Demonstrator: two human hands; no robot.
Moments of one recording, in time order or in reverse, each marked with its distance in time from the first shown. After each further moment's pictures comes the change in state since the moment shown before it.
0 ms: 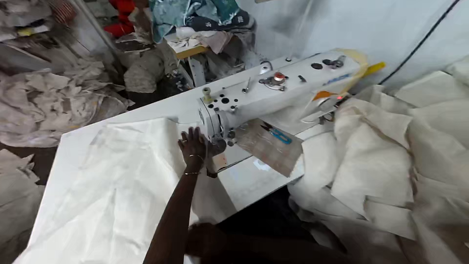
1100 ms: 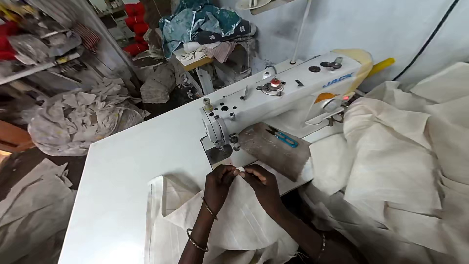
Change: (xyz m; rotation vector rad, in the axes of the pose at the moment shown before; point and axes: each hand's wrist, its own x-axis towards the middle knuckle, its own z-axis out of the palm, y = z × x) left_hand -0.130 0.034 -0.048 -0.957 -0.041 0.340; right_hand -0.014 0.040 -0.131 0.339 0.910 0.553
